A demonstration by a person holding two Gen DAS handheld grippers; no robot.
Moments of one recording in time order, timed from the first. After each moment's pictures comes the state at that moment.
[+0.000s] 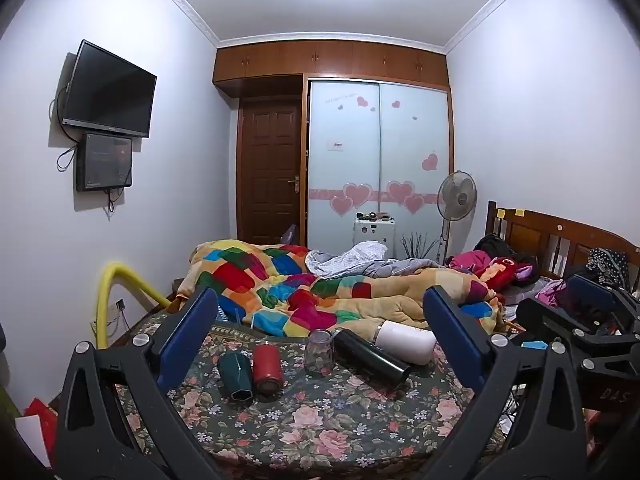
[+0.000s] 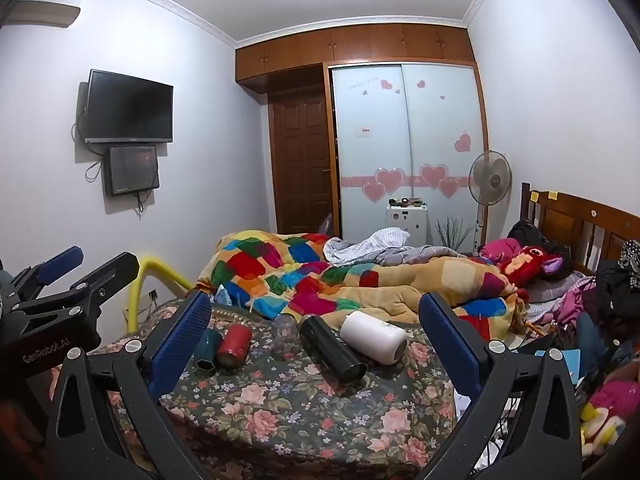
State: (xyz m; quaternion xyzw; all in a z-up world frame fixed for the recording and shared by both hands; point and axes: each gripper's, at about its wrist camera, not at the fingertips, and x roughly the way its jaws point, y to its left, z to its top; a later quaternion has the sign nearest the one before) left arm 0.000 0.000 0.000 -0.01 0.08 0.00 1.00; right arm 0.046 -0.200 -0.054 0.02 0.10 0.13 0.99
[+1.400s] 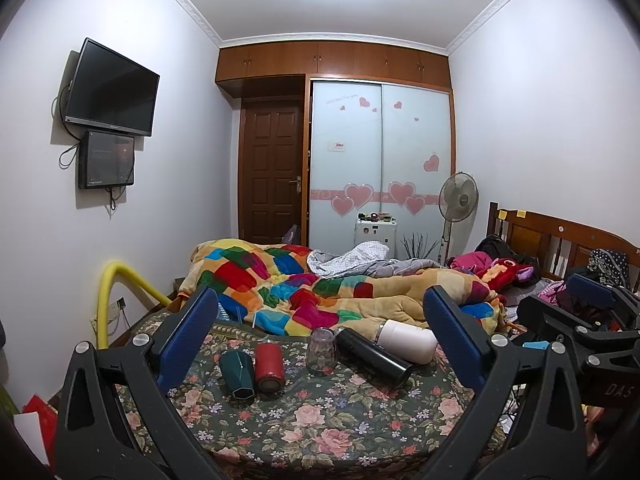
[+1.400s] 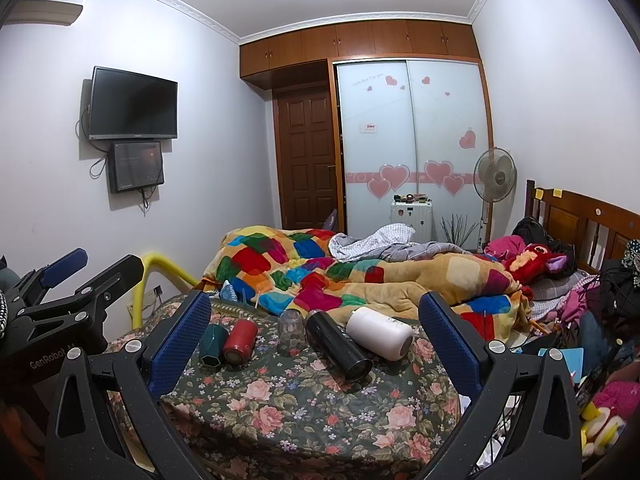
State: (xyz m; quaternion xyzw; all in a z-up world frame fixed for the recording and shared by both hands) left arm -0.001 0.000 -0.008 -0.01 0.08 0.00 1.00; right arm 0.044 -0.192 -0.057 0.02 0.11 0.14 0.98
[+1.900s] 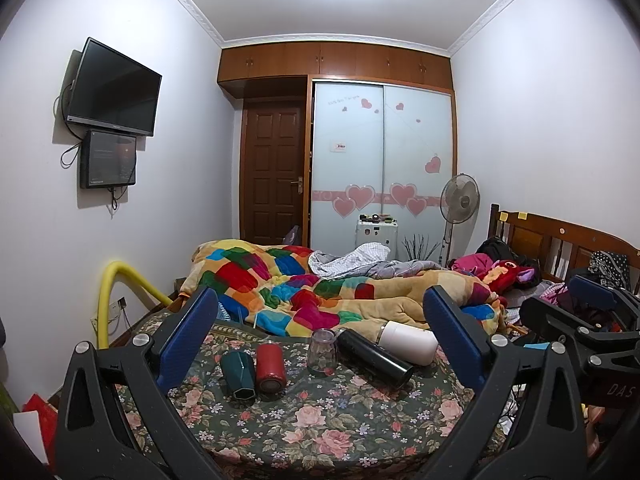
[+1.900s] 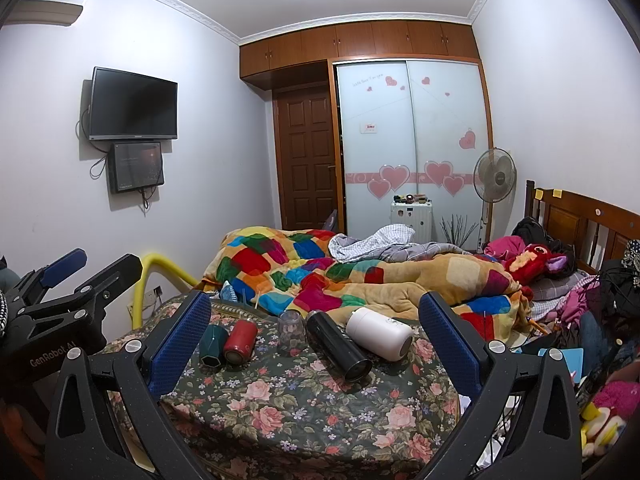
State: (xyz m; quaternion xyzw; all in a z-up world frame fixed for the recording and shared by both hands) left arm -0.001 0.001 -0.008 -0.01 0.08 0.01 1.00; right arm 0.044 -0.193 -0.056 0.02 0.11 0.14 0.98
